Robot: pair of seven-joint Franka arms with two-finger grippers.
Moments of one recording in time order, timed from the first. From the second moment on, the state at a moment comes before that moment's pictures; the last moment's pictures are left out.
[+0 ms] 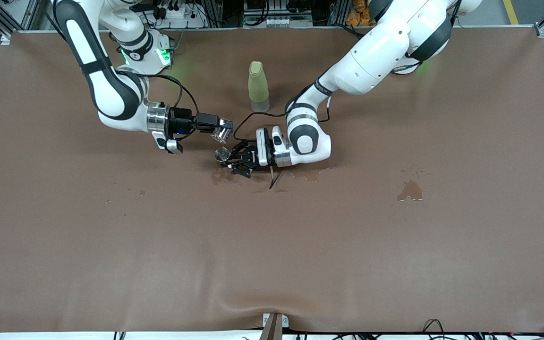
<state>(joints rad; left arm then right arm) -0.54 0.97 -0.34 -1.52 -2.12 2.36 2.74 0.39 0.11 -0.01 -2.42 1.82 1.95 -0.73</state>
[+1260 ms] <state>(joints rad) -0.51 0.96 -0.34 -1.57 -2.12 2.36 2.74 0.26 0.10 -0.10 -2.28 1.51 1.90 -1.21</state>
